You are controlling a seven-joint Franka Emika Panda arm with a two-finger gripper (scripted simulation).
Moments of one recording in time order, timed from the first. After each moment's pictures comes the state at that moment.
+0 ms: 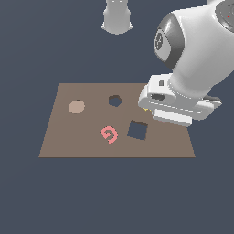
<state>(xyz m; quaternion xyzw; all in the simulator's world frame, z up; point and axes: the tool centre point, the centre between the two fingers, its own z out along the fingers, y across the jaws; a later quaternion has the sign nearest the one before) 0.009 0.167 0.035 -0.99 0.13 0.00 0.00</state>
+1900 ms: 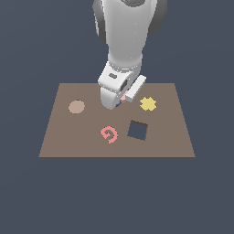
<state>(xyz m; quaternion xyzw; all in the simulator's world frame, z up) -0.074 0.021 0.040 -0.87 -0.49 0.00 0.00</state>
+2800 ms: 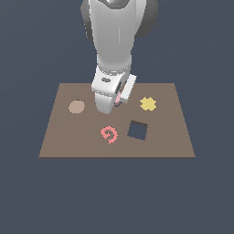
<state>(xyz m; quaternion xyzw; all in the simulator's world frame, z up) -0.065 -0.007 0.040 -0.82 -0.57 0.00 0.00</state>
